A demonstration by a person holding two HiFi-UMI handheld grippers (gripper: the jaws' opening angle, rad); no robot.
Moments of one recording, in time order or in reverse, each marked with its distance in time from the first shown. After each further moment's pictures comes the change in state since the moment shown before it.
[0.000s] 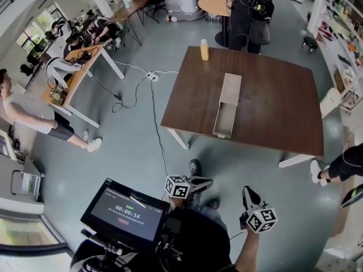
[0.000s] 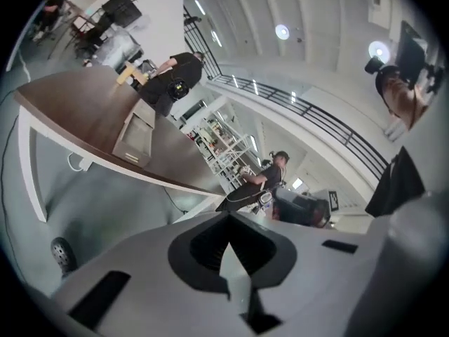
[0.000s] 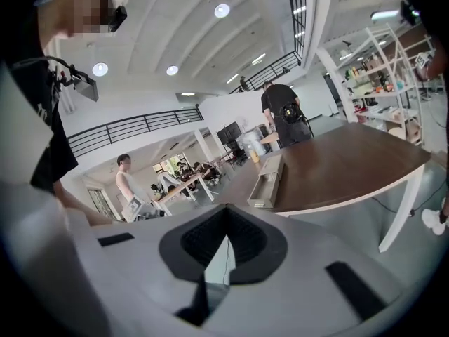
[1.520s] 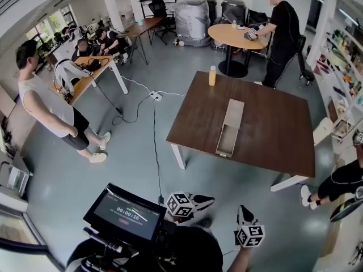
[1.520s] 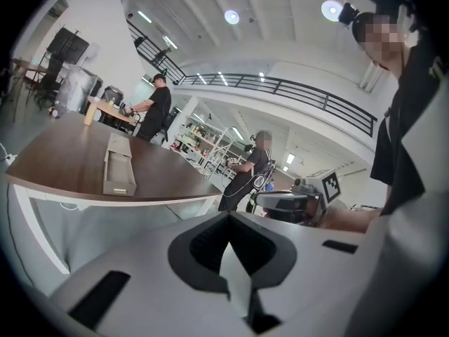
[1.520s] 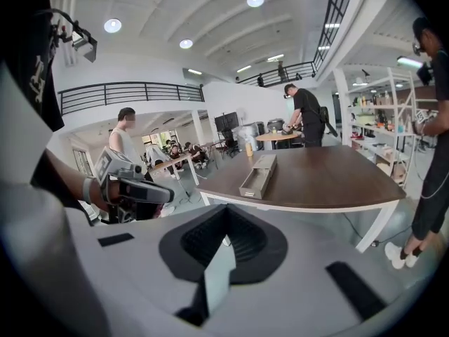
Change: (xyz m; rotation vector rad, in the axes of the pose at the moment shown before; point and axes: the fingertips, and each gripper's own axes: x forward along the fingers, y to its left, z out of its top) left arm -0.026 -0.058 -0.010 0.329 0.042 0.018; right arm -0.016 0.031 -0.041 -0.216 0.096 -0.147
